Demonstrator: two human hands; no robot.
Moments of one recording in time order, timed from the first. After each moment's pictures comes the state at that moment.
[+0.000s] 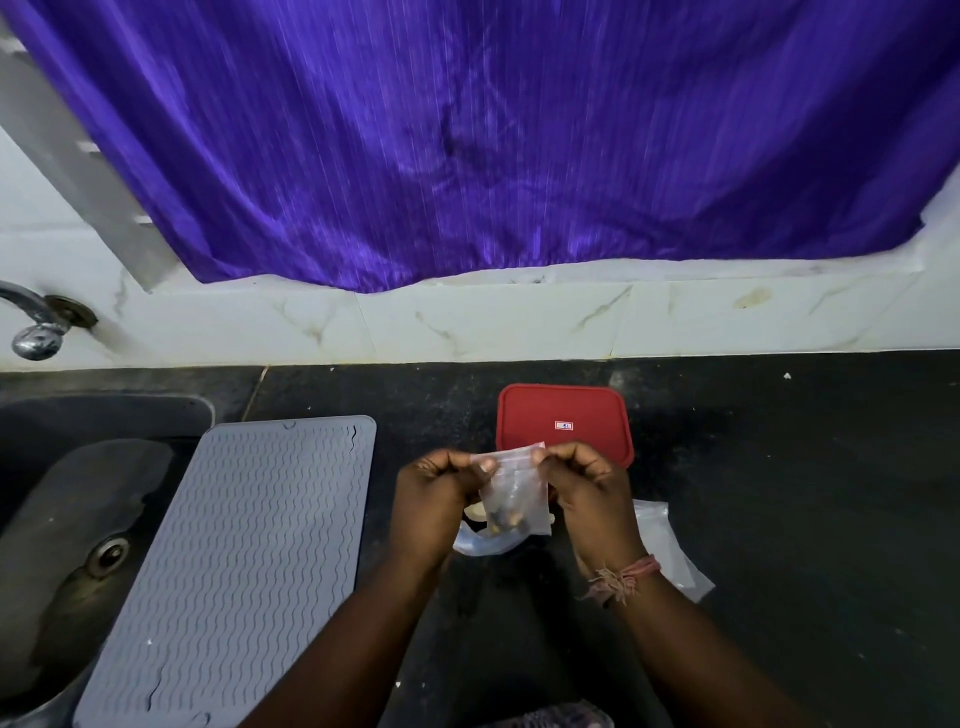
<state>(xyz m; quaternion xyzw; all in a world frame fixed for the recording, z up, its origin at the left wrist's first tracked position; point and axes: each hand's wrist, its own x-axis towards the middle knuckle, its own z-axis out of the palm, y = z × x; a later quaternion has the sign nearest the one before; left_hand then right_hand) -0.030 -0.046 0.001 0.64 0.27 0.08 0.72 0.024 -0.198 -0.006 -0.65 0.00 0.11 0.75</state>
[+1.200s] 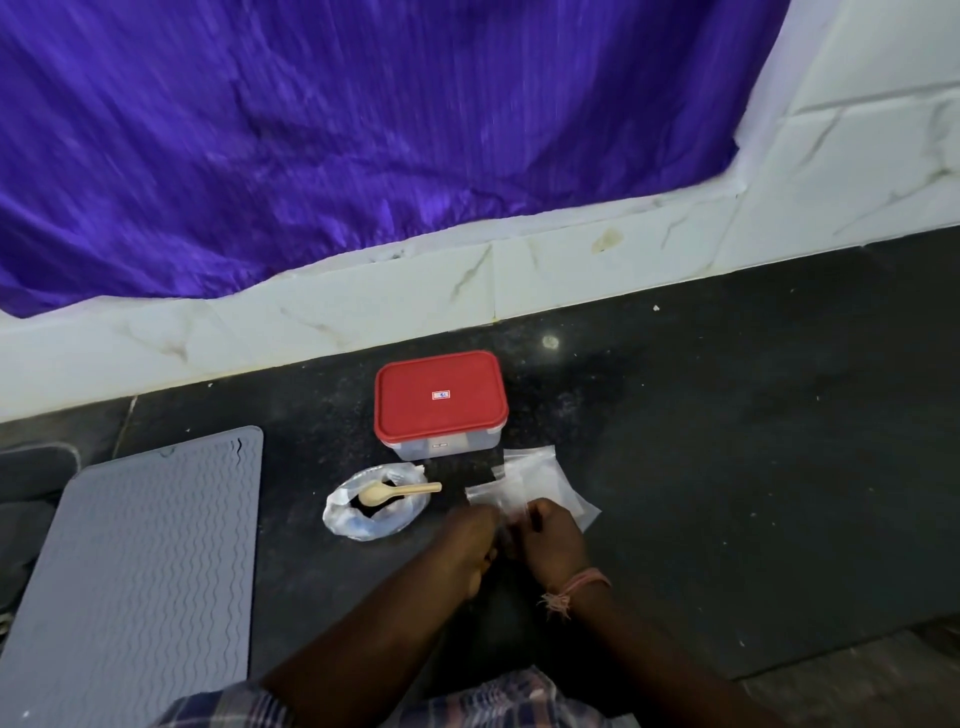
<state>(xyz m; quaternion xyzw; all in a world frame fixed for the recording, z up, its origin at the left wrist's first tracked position) -0.010 -0.201 -0.067 0.61 0.40 -0.25 0.63 -0.005 -0.315 -0.117 -0.82 0.12 0.19 0.52</state>
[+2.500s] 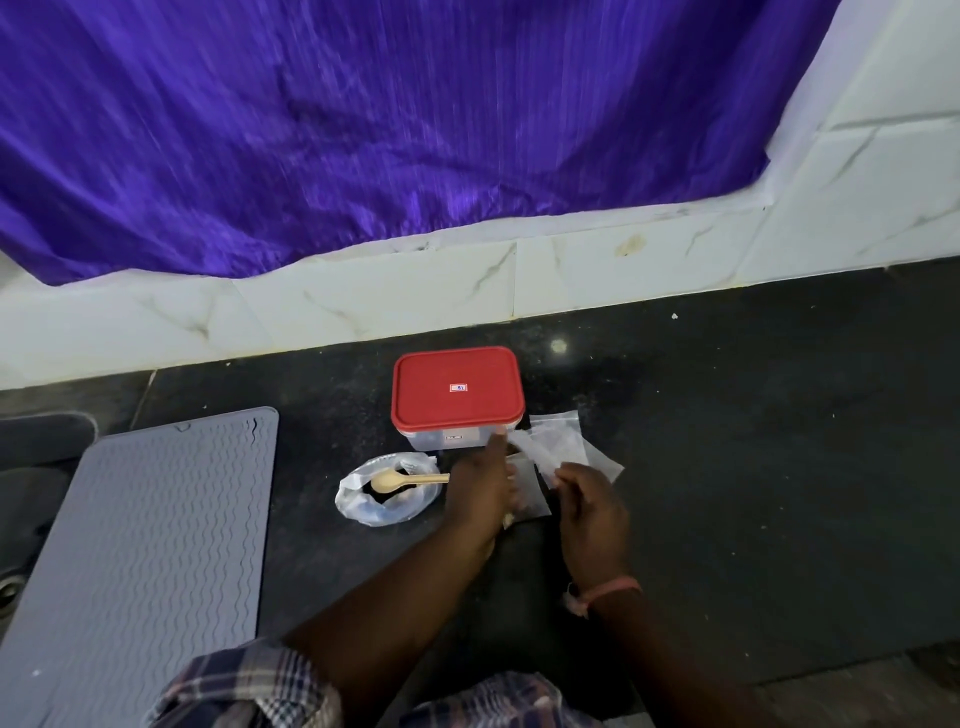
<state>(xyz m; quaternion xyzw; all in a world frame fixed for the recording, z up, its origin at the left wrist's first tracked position) 0.010 -0.203 -0.044 0.60 0.36 -0.08 0.72 0.001 -0.337 -0.105 -0.88 0.00 -0.13 0.46</state>
